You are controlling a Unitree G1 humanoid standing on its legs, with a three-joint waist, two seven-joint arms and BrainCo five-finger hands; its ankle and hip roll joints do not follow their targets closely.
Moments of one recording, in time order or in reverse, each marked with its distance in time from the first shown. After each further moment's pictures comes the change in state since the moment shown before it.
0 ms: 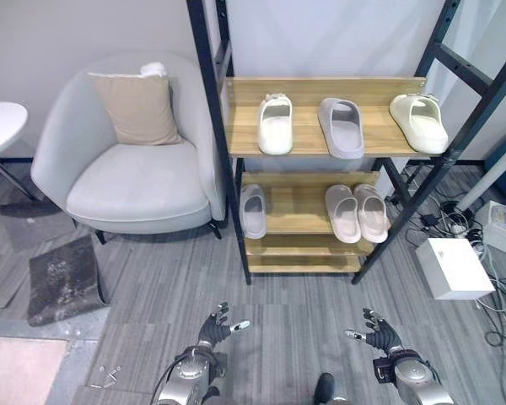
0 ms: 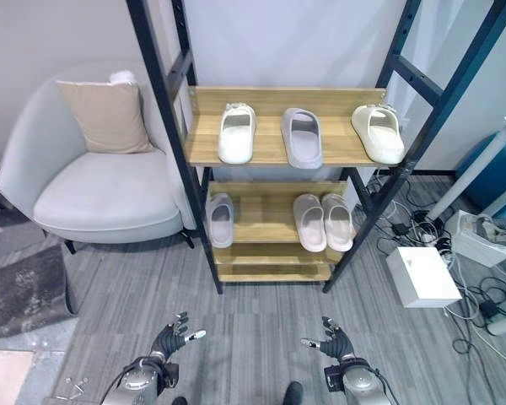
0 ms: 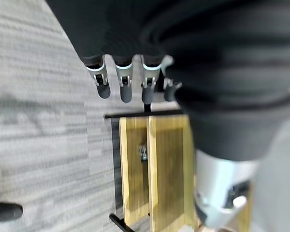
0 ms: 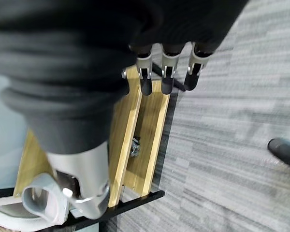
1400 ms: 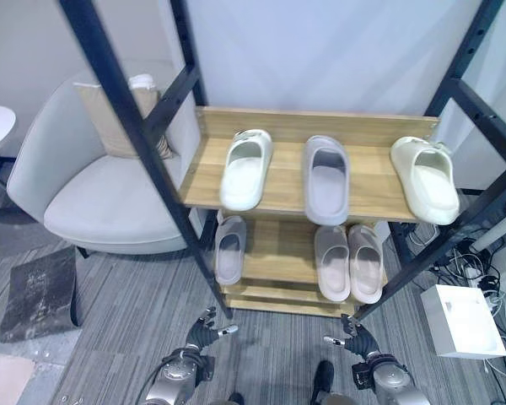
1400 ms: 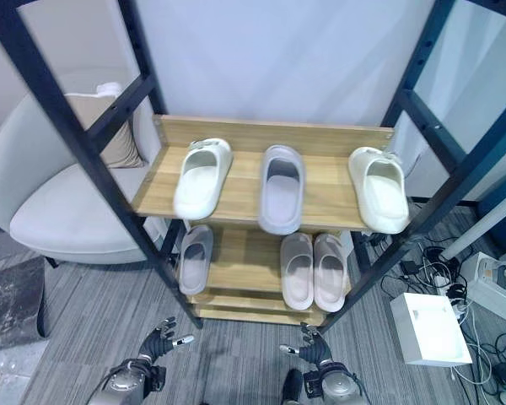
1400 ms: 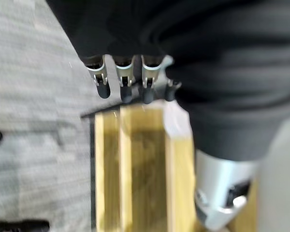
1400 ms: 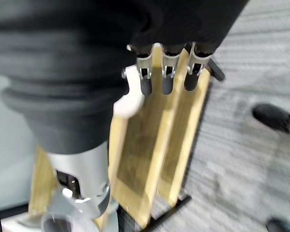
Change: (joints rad) left arm -0.003 0.039 -0.007 0.032 0.004 0.006 -0.004; right arm -0.008 0.059 0.034 -0.002 -0.021 0.005 0.002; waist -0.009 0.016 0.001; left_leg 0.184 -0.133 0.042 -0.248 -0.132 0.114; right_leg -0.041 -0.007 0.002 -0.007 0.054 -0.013
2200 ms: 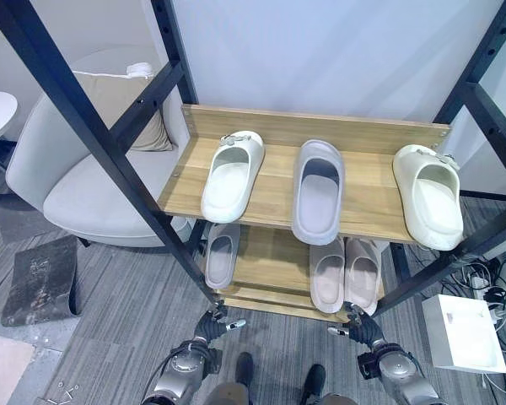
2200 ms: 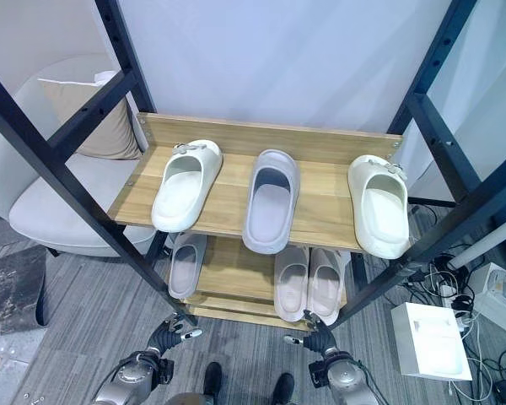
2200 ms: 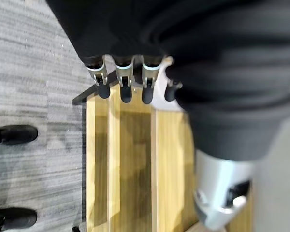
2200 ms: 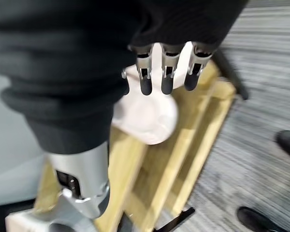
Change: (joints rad) left arm -0.023 0.011 -0.034 -0.015 0.005 0.003 0.002; right arm 0.026 -0.059 0.029 -0.217 -0.128 0.011 0.000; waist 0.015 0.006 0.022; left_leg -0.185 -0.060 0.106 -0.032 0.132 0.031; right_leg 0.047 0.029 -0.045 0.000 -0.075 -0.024
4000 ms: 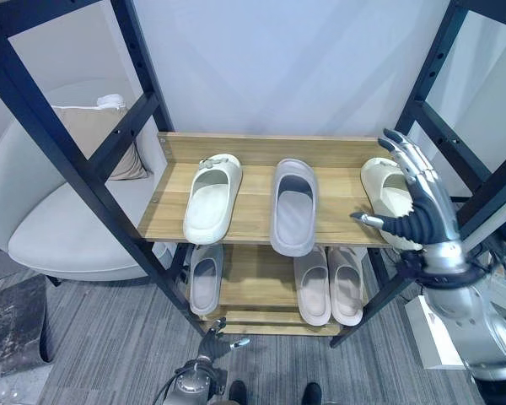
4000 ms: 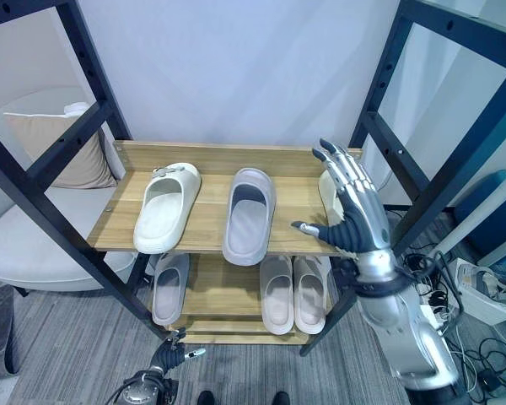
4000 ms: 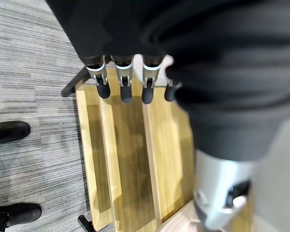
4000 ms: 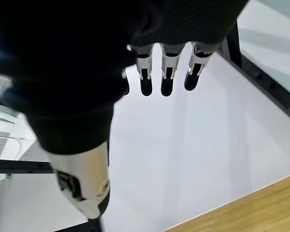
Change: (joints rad) left arm 0.076 -0.062 -0.003 0.052 0.072 -0.026 0.046; right arm -0.155 -0.243 -0.248 -0.840 -0.562 -0.101 -0.241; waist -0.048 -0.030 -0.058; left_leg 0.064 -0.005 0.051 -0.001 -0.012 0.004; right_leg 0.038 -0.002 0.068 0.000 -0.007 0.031
